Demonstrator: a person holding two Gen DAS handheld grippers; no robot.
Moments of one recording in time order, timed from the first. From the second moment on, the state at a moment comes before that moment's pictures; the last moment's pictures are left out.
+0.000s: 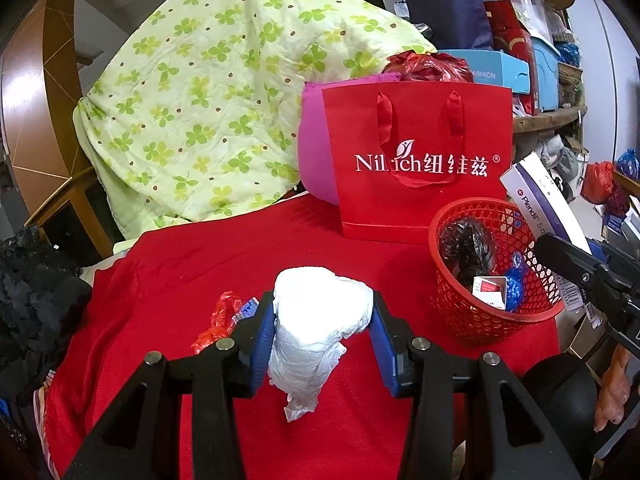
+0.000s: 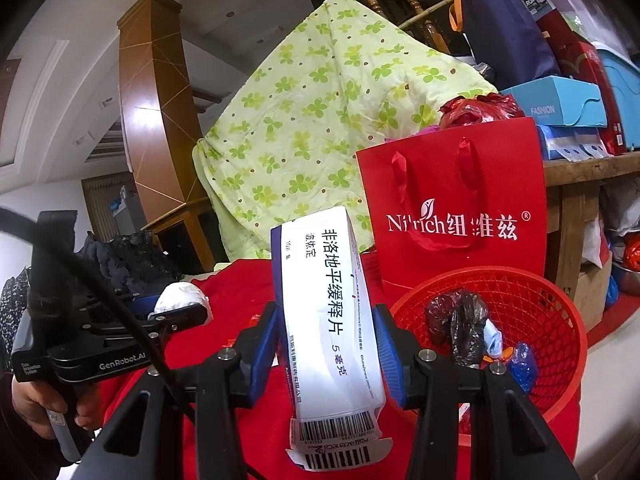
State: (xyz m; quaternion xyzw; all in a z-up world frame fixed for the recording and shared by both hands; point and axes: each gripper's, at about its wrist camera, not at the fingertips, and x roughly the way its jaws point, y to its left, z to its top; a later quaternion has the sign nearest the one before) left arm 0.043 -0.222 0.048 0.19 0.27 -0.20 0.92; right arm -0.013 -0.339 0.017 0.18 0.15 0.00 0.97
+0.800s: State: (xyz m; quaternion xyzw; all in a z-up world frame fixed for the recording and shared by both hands) left arm 0.039 -0.268 0.031 0.22 0.29 -0.23 0.90; right arm -0.028 -0.372 0.004 0.22 0.14 -0.02 0.96
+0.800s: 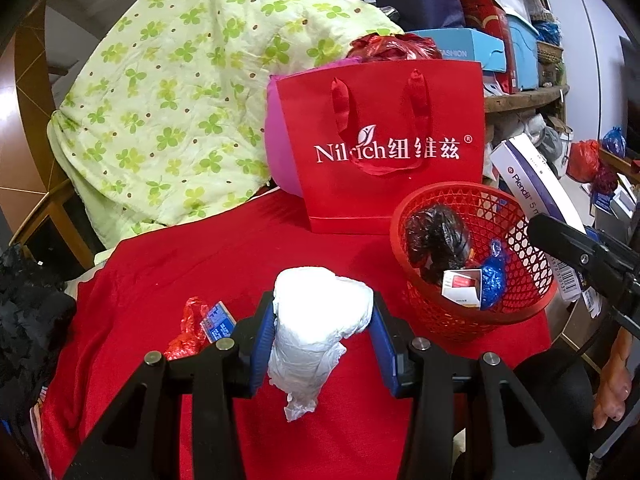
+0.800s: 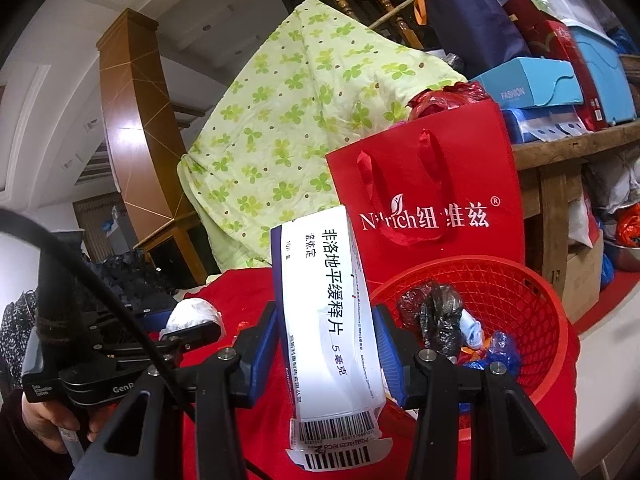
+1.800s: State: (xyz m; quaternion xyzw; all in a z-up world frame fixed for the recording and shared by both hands) left arm 0.035 -0.331 0.029 0.24 0.27 -0.29 0.89; right arm -0.049 -0.430 -0.015 0.27 0.14 -0.07 0.95
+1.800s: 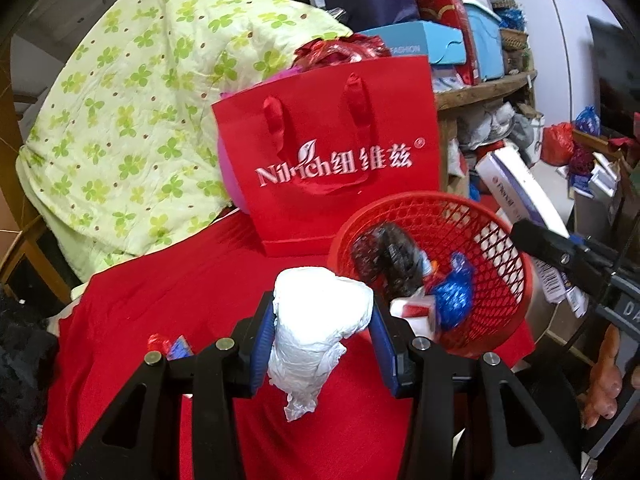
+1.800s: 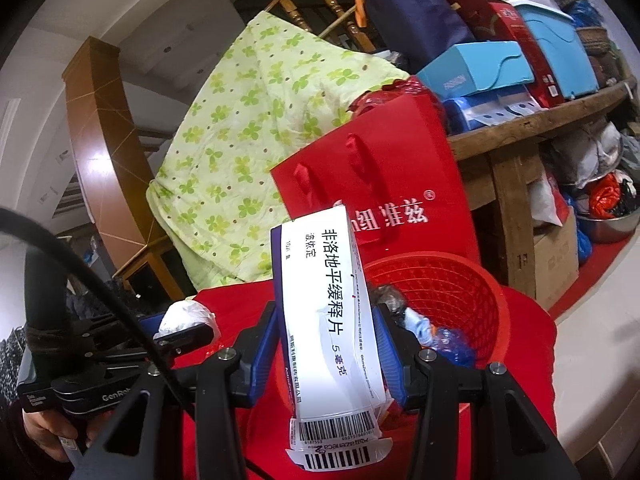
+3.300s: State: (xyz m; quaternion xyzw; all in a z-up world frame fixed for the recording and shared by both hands) left arm 0.088 -0.252 -0.007 0.12 0.31 -0.32 0.89; right arm -0.003 -0.452 -0.030 0.33 0.17 -0.06 0.92
